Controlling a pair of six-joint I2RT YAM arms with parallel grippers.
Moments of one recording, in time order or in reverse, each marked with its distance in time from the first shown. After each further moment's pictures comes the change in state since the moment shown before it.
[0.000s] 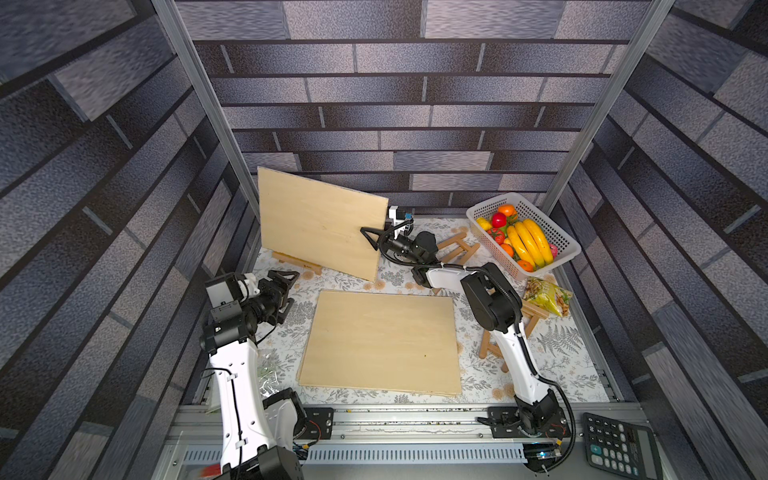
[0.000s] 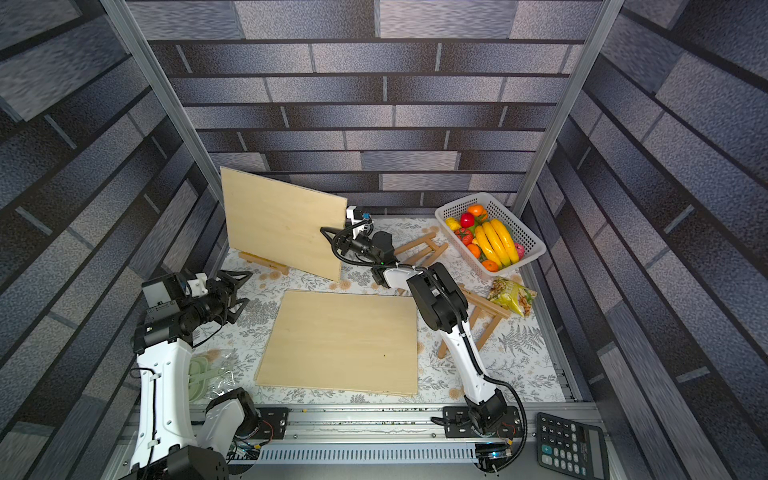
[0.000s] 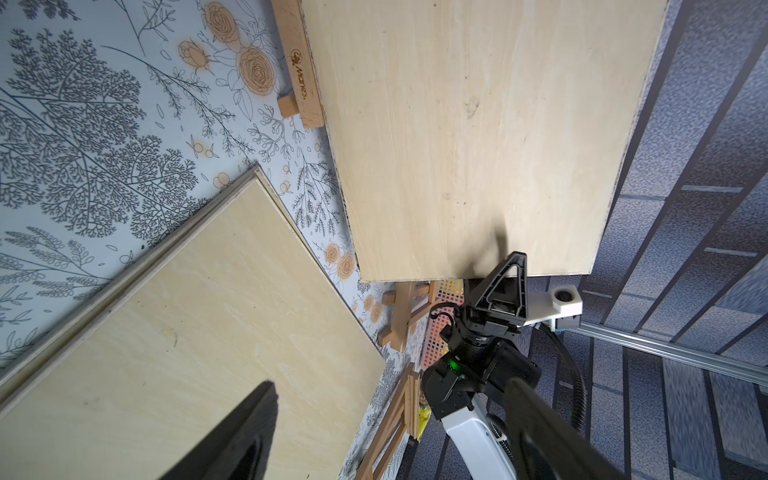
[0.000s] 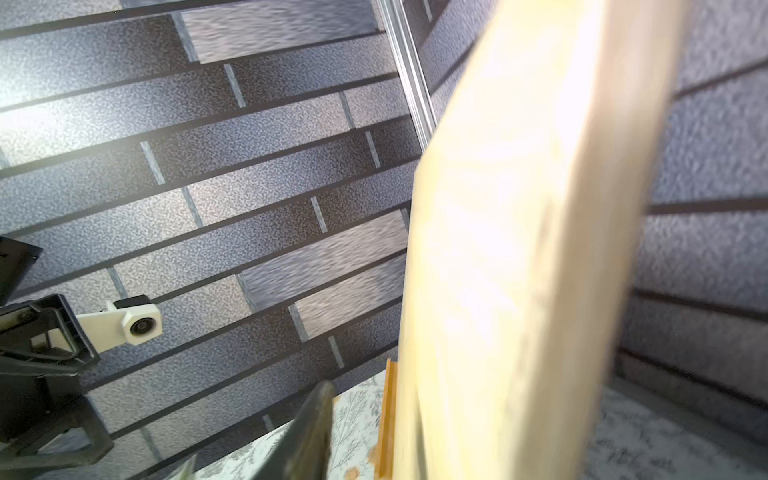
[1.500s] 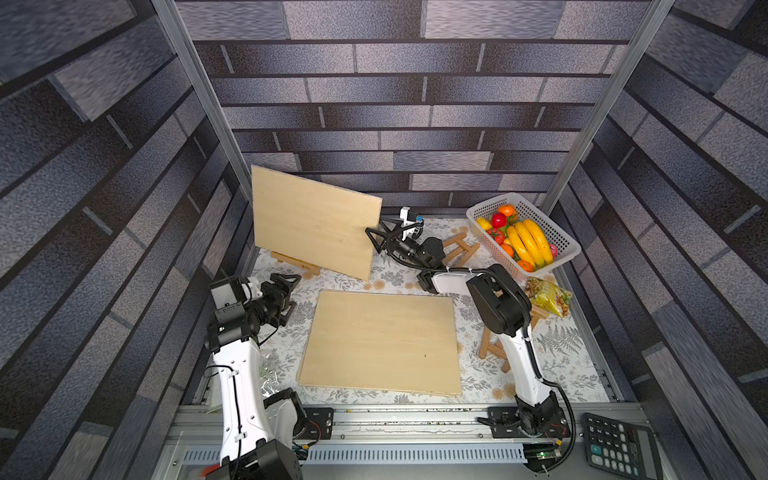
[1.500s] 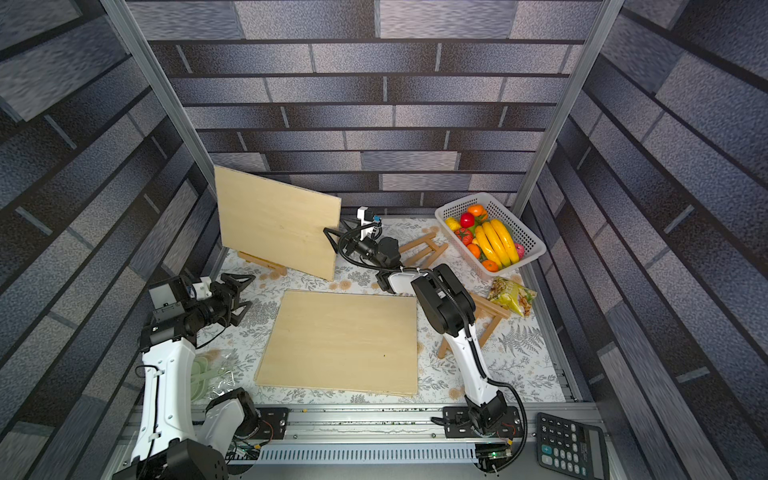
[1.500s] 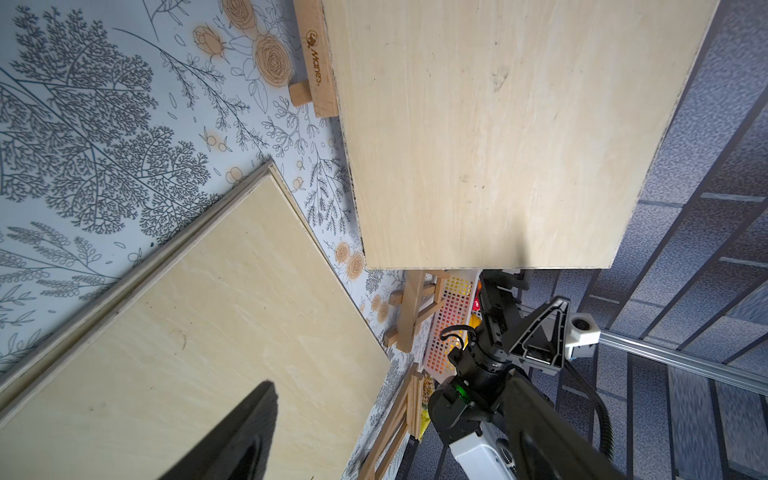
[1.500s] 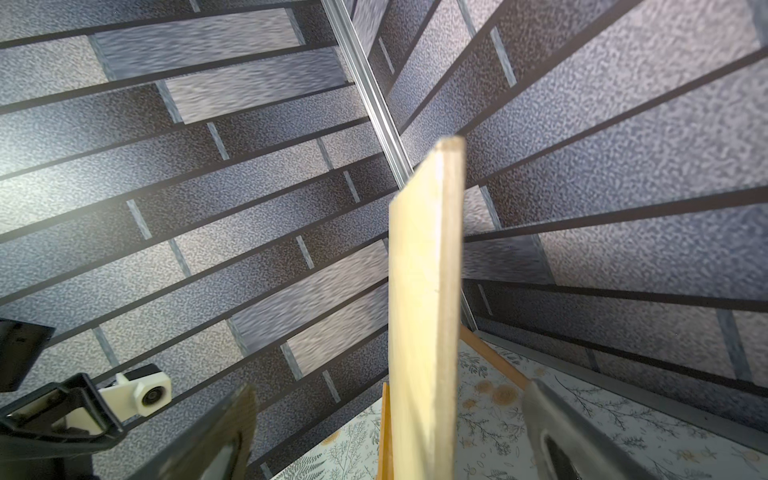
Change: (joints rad) left arm -0.010 0.018 -0.051 0.055 0.000 -0.016; right arm -0.008 -0.124 -0.212 0.074 0.134 0.071
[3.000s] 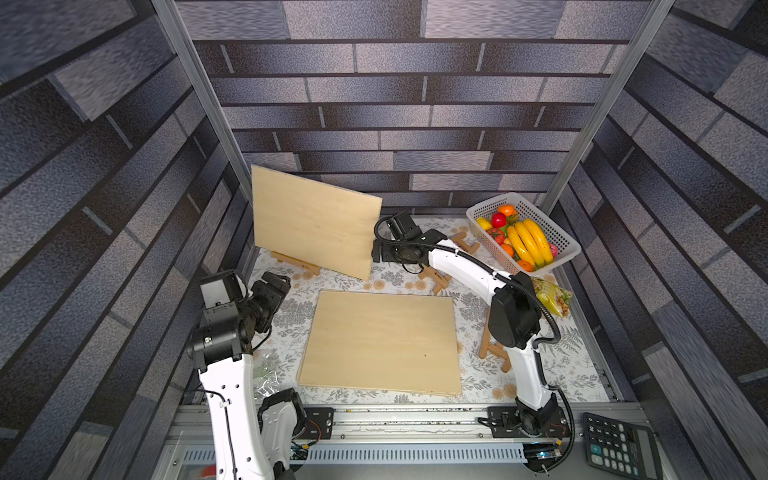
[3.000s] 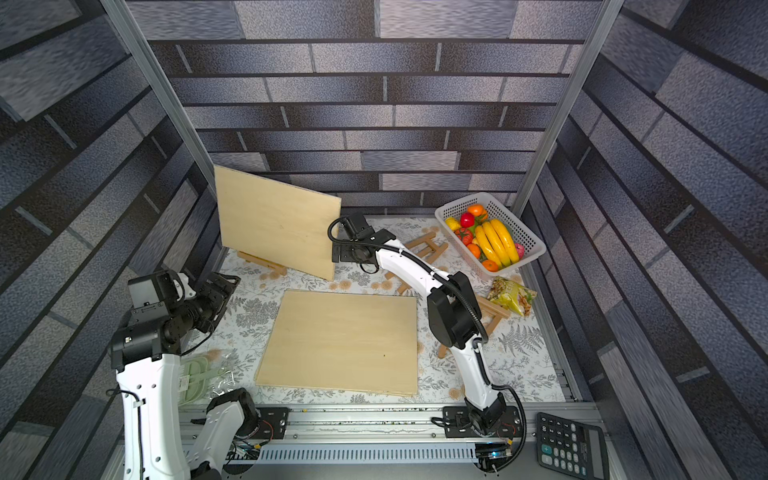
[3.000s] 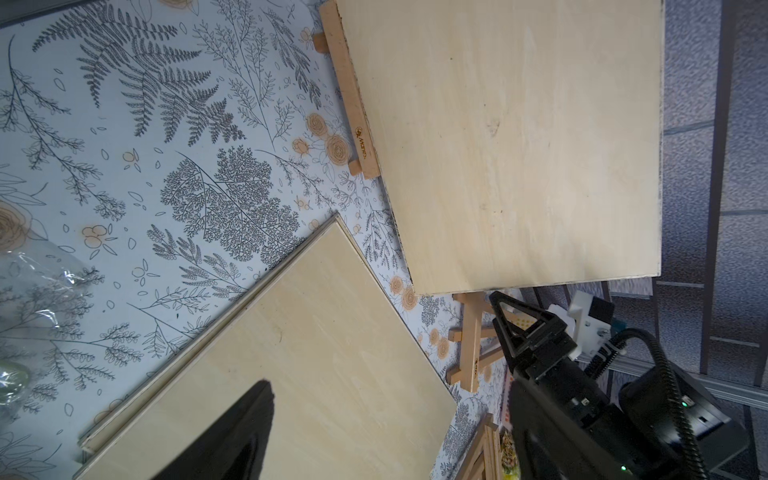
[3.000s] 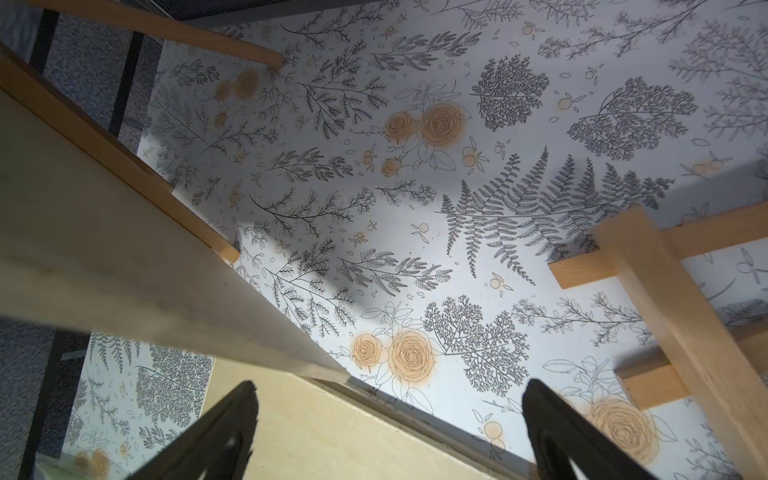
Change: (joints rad) left arm -0.070 -0.084 0.304 -0.359 -0.359 0.141; right arm 0.105 -0.086 0.530 -1.891 0.444 -0.043
